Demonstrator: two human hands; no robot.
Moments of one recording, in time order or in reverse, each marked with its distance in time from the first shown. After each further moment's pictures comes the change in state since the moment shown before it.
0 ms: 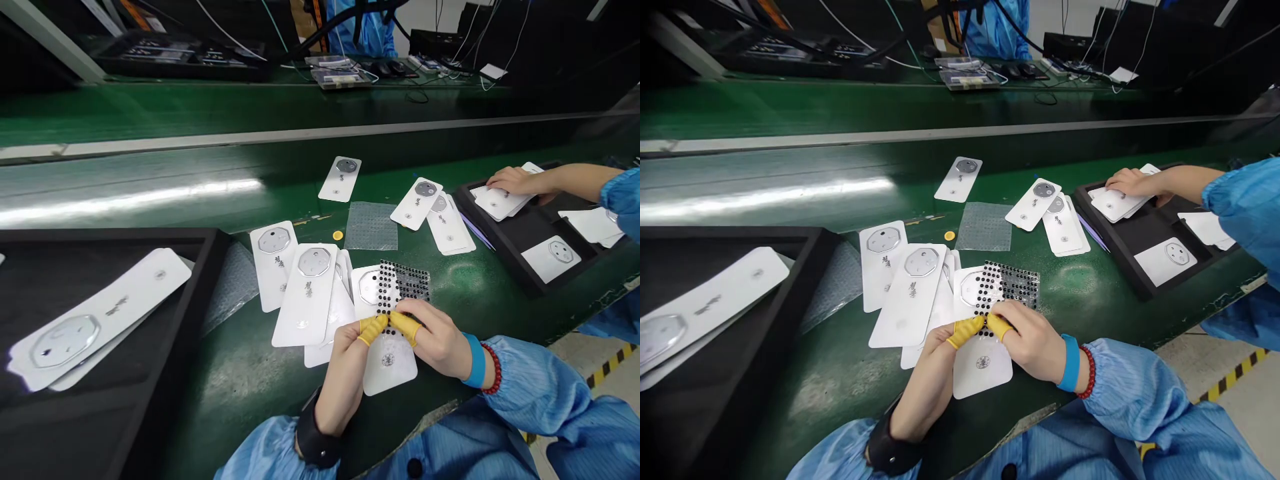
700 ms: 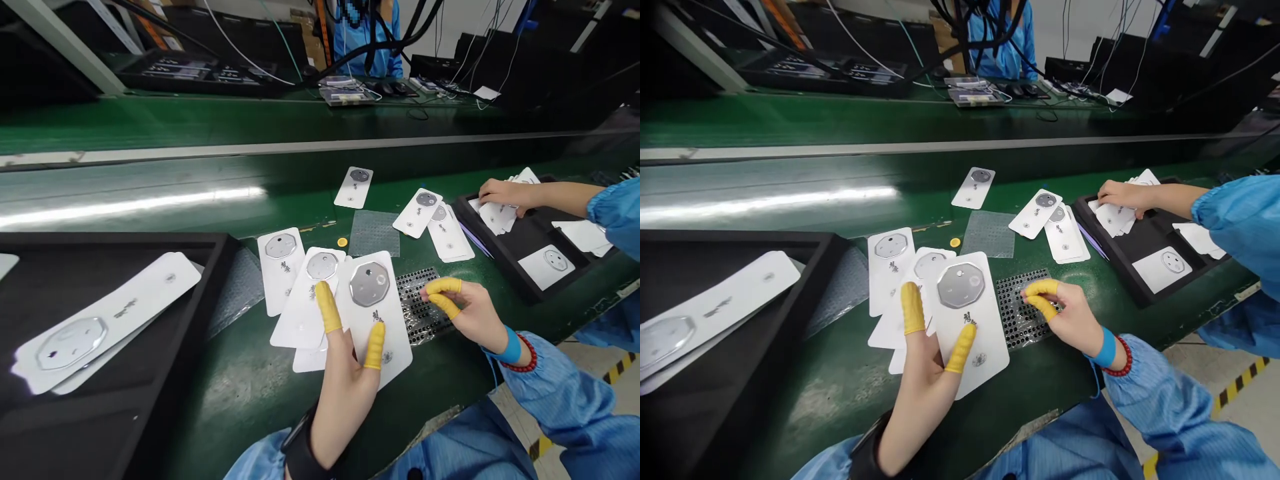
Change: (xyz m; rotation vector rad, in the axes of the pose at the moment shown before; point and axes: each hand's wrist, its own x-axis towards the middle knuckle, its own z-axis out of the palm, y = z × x) left_hand -0.015 0.000 -0.009 0.250 0.101 0.475; right_hand 0.006 0.029 -0.040 0.245 0.007 0.374
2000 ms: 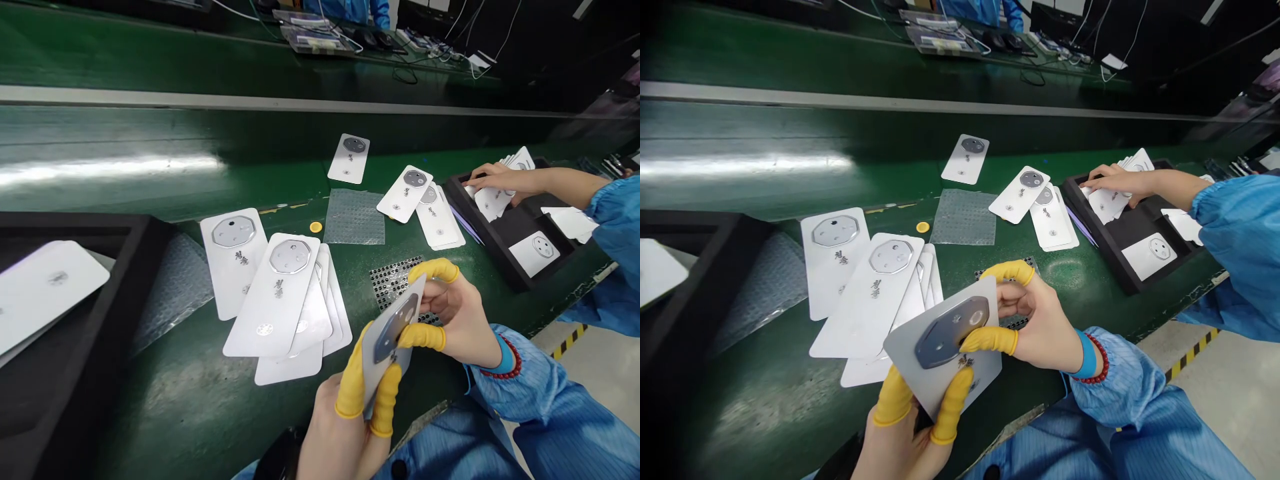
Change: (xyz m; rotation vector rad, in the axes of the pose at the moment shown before) left_hand -0.021 -0.008 -0.004 0.575 -0.195 0.717; right_hand 0.016 -0.040 0.020 0.771 0.016 0.240
